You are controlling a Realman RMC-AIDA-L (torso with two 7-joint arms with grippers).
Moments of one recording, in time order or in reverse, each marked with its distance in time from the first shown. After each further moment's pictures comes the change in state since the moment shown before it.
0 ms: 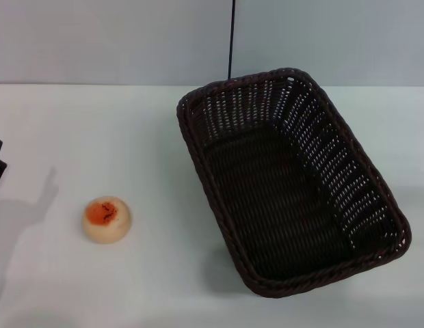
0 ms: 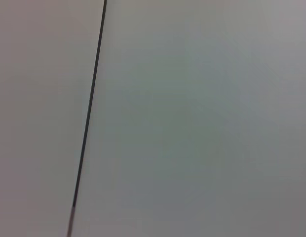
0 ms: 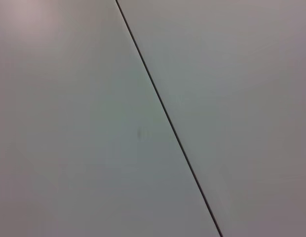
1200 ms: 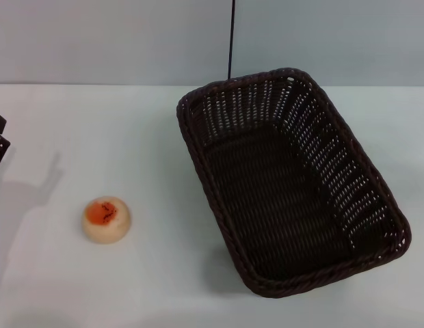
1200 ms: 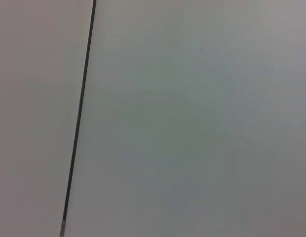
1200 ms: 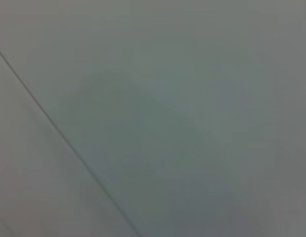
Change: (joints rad) left arm -0.073 0.001 -0.017 0.053 -0.003 -0.022 -0.030; right arm 0.071 -0.066 -0.008 -1.083 -0.747 0.124 1.429
